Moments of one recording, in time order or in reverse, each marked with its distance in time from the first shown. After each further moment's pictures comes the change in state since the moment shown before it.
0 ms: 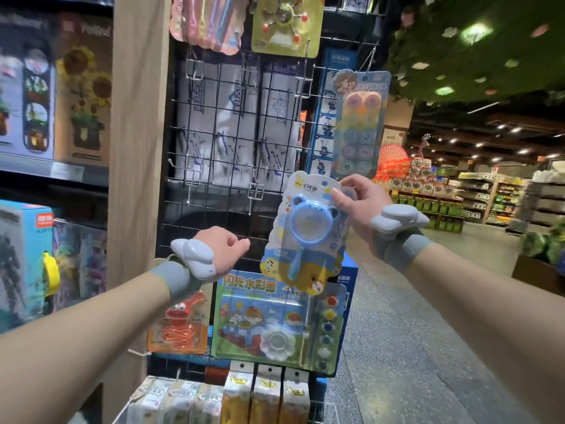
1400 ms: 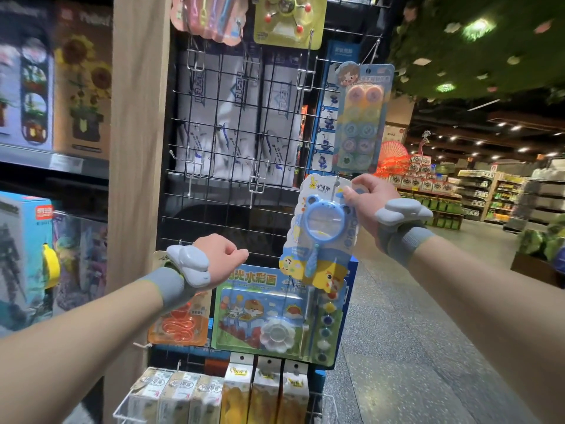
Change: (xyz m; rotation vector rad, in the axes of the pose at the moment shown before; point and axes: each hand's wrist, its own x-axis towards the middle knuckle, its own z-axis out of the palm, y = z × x) left_hand -0.021 -0.006 0.008 -0.070 -0.053 -0.011; right_hand 0.008 0.007 -0.007 -0.171 0.027 0.147
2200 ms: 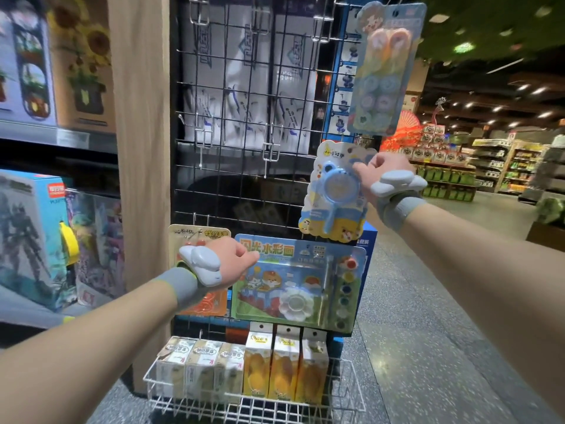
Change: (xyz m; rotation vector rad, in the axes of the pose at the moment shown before) left_hand -0.009 -0.043 0.035 0.095 -0.178 0.003; right_hand 0.006 0.012 0.027 -0.301 0.081 0.138
